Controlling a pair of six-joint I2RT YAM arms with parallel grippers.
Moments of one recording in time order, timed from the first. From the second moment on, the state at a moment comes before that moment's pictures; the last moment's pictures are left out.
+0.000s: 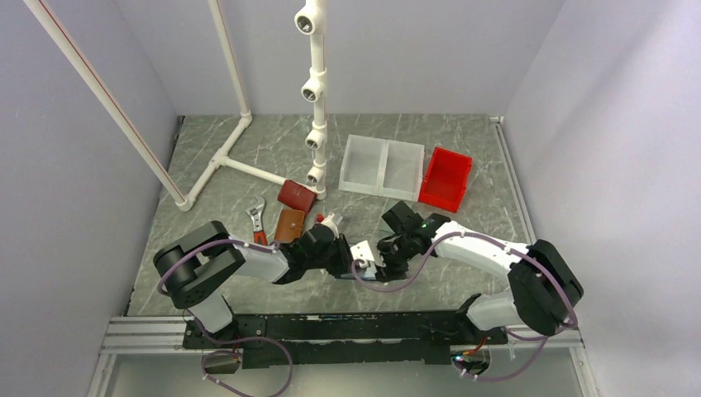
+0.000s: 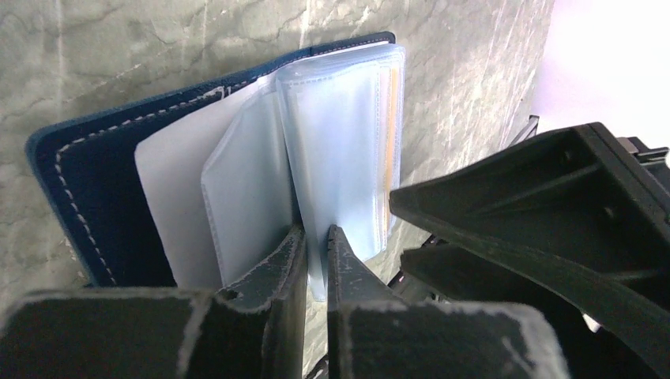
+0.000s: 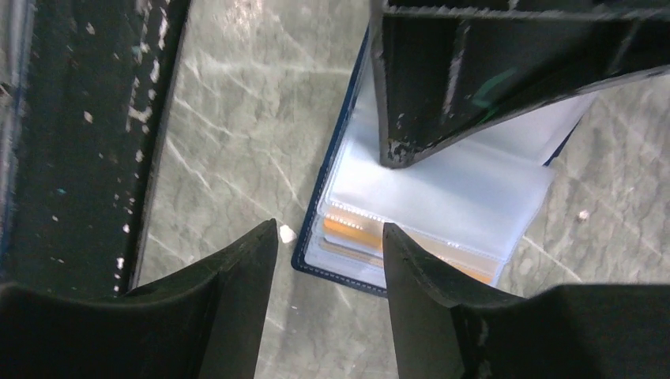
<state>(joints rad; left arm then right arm) -0.95 1.63 0.51 0.52 0.17 -1.12 0.73 1.34 0.72 -0.60 -0.56 -1.05</state>
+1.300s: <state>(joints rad) -0.92 1.67 0.42 0.74 0.22 -1.14 0.64 1.54 0.90 -0.54 -0.40 -0.61</state>
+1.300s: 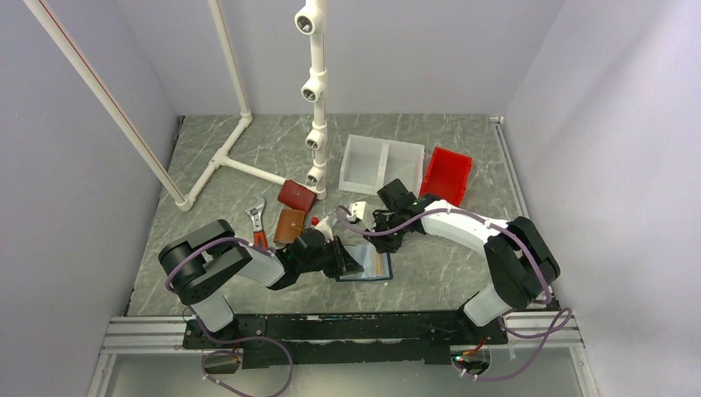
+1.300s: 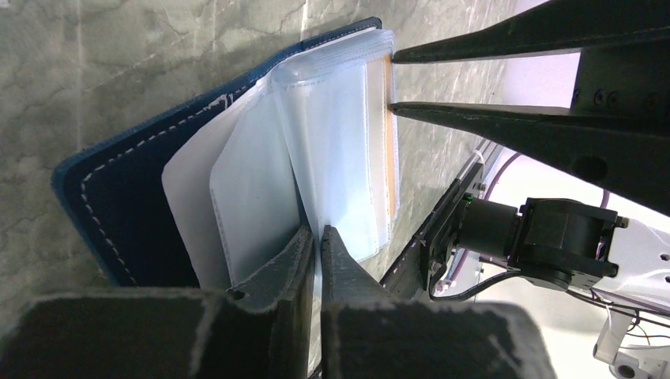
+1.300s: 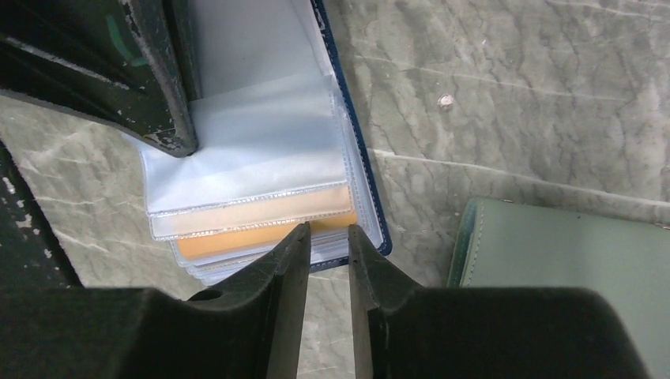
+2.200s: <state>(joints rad) -0.92 1.69 0.40 0.80 0.26 -1.16 0.76 1.56 0.90 -0.42 -0.24 -0.57</state>
